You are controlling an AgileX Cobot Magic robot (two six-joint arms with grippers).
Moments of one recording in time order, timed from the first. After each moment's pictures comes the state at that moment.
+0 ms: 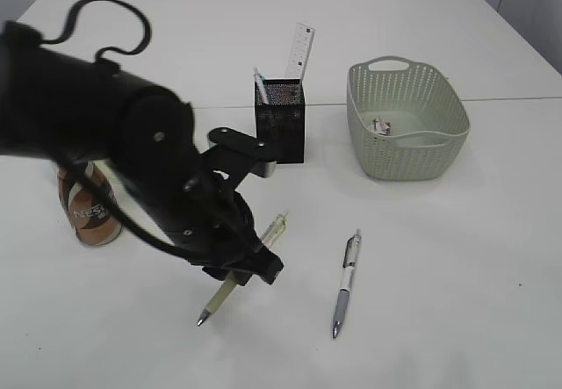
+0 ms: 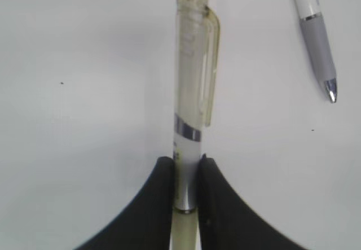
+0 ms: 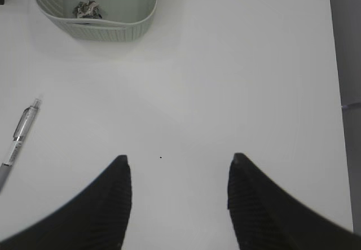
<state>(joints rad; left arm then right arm) -0.75 1.92 -1.19 -0.10 0.66 -0.07 0.17 1.30 -1.40 -0.24 1.26 0.17</state>
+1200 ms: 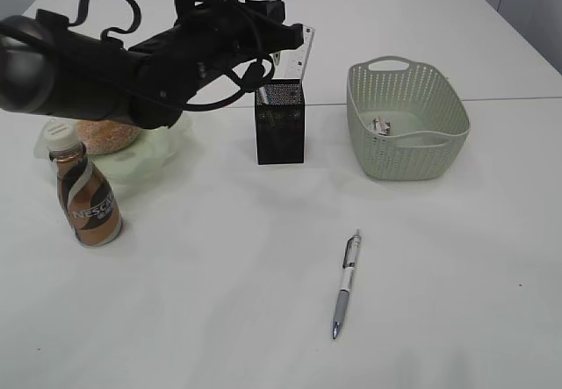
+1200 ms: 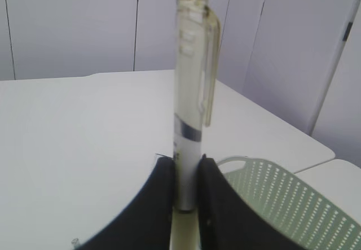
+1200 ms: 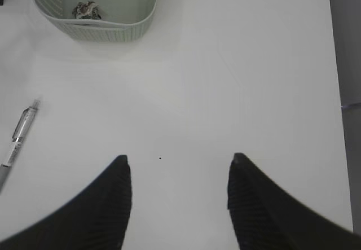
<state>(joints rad) -0.59 2.02 -1.31 -0.14 -0.60 -0.06 0.17 1.30 -1.40 -0.24 1.26 0.17</state>
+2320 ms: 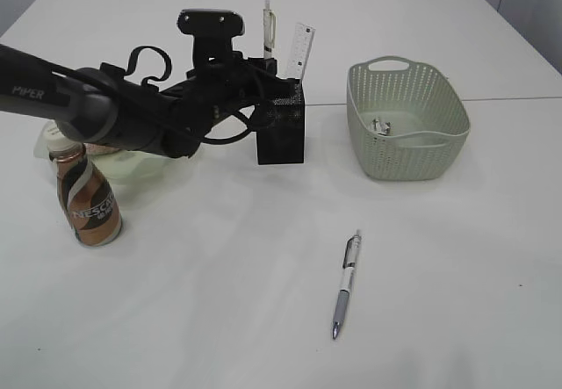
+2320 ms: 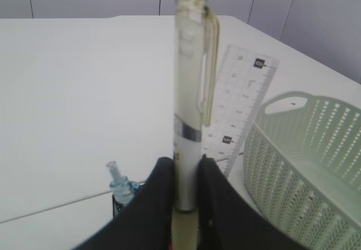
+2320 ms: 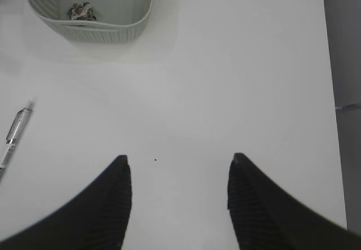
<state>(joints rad) -0.53 2.27 -1.45 -0.14 -0.58 -0.06 0.17 1.30 -1.40 -0.25 1.26 0.17</state>
